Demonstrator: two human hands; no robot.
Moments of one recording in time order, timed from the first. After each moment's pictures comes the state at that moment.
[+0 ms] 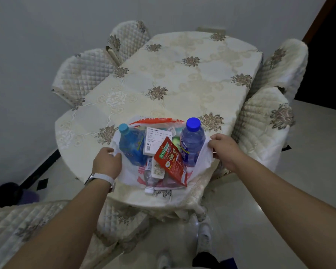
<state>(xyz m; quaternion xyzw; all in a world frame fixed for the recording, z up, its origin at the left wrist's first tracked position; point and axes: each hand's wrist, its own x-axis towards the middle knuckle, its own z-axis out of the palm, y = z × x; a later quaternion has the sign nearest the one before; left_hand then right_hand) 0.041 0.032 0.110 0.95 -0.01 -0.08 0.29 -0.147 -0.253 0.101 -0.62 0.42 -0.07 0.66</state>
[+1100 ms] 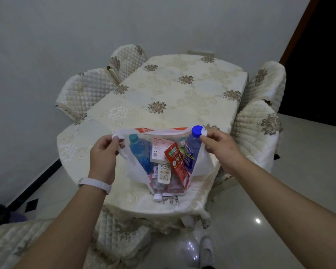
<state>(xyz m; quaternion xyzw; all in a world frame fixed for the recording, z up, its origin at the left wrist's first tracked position) 0.041 0.048 0.172 0.72 -0.11 -0.08 0.68 -0.153 -0.199 0.166 -0.68 0.31 -0.20 0.63</state>
